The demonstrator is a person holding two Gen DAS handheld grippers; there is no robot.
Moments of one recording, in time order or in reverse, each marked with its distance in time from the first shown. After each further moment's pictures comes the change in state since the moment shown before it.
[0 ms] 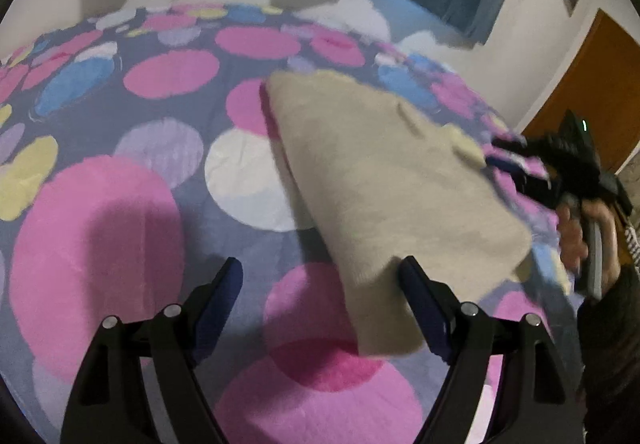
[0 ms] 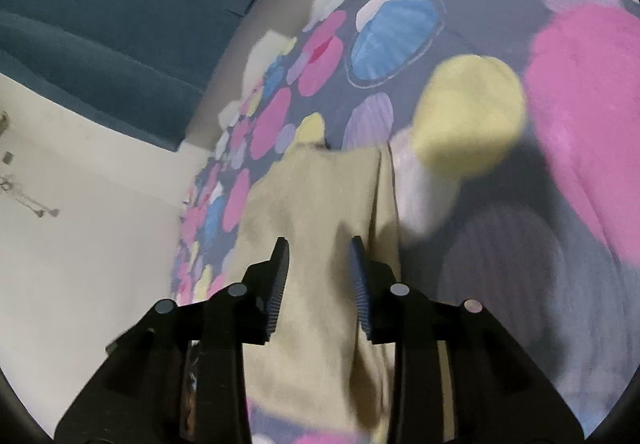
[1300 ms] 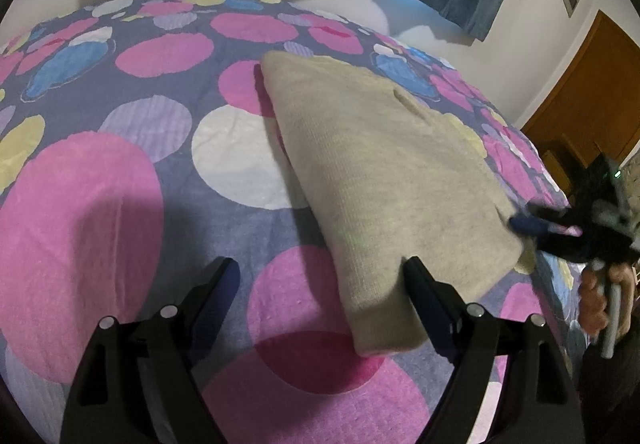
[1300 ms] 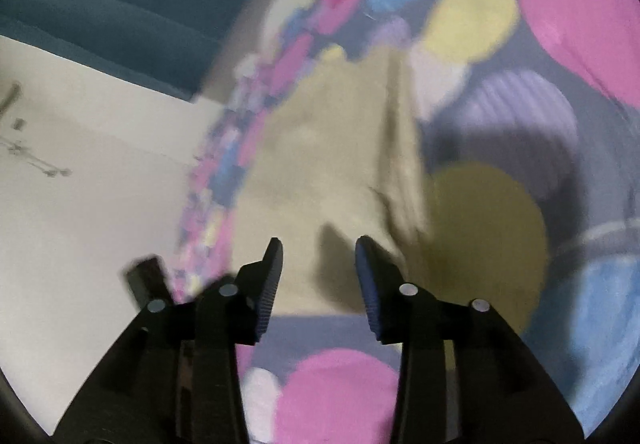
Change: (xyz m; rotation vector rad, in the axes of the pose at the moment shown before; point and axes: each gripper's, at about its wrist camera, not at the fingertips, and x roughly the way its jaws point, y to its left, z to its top) left arm 0.009 0.001 -0.013 -0.004 0.002 -0.022; right arm -0.025 0.000 -0.090 -0.012 0.117 -0.012
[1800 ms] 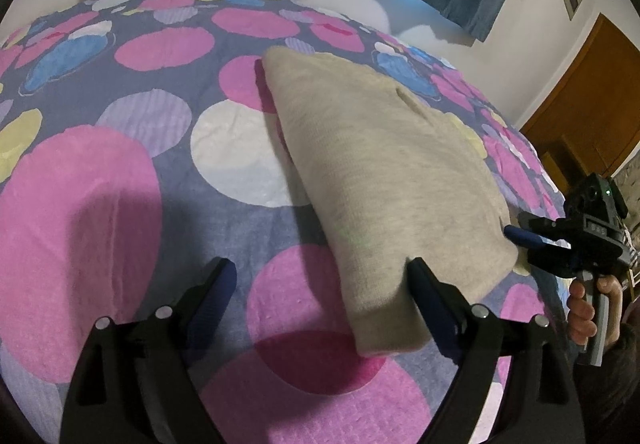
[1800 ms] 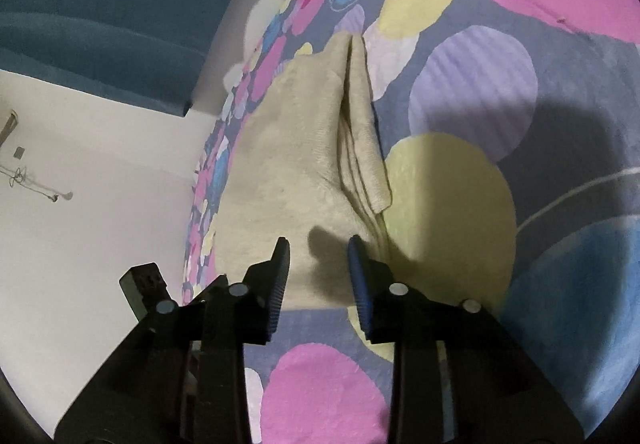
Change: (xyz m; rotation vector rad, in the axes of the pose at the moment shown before) left arm 0.003 0.003 -0.001 -0.006 0.005 -0.011; right arm -0.009 -0.020 -0.007 0.066 -0.041 0.114
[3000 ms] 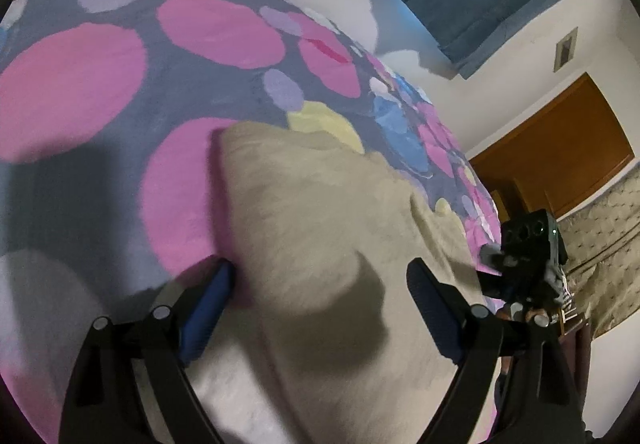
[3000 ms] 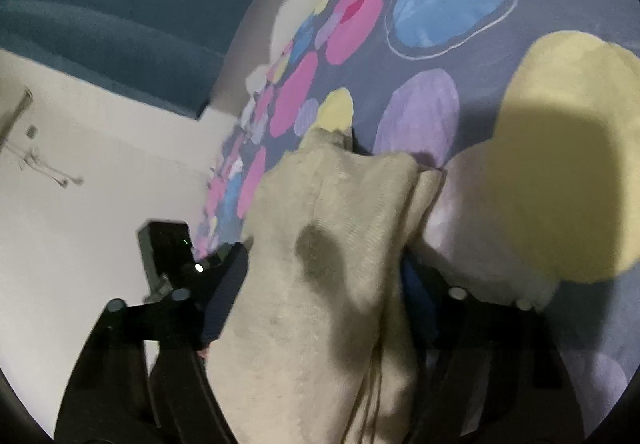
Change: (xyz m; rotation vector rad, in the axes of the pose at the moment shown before) left arm 0.095 0.051 0.129 -0.127 0.047 -0.301; right arm 0.091 0.012 0.122 -0.134 0.075 0.055
